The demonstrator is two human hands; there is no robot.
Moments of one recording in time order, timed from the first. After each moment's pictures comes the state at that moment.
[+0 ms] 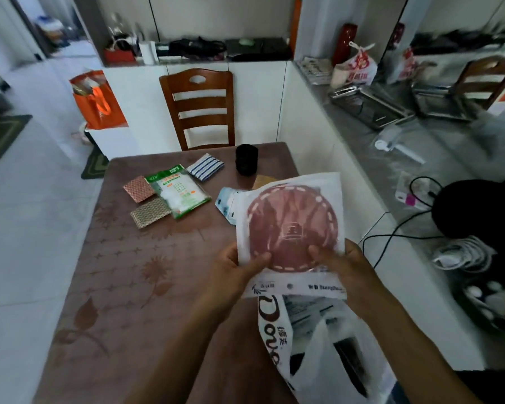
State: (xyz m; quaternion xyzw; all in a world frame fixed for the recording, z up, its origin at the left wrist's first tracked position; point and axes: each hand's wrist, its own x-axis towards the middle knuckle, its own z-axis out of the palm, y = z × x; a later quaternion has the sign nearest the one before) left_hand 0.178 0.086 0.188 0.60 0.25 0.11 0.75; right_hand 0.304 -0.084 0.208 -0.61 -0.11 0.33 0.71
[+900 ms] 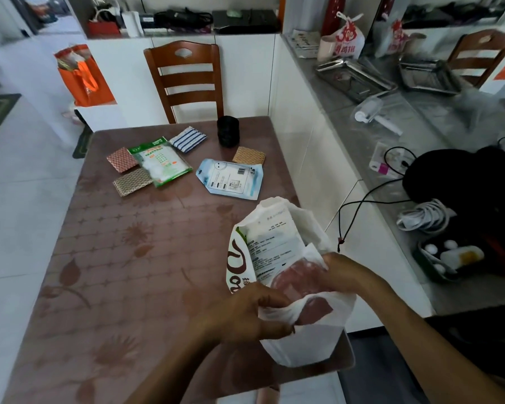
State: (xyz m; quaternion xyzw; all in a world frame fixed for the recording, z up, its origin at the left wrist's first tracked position) left_hand 0.133 -0.040 0.165 0.83 -0.02 -0.10 0.55; right_hand 0.329 -0.195 0.121 -0.88 -0.22 0.41 0.11
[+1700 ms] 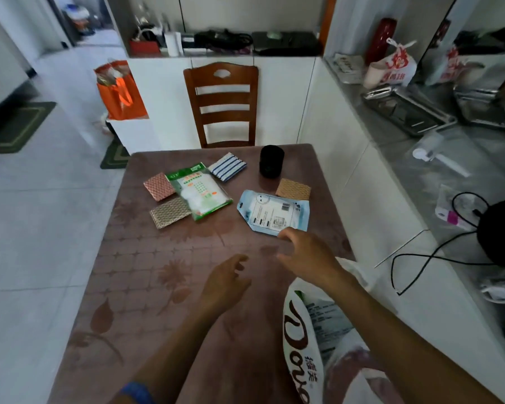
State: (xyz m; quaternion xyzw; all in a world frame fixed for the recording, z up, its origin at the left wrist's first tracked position) left_hand 0.186 0.177 0.093 0.83 0.35 -0.02 0.43; right_hand 0.328 0.050 0.168 -0.88 -0.36 0.23 0.19
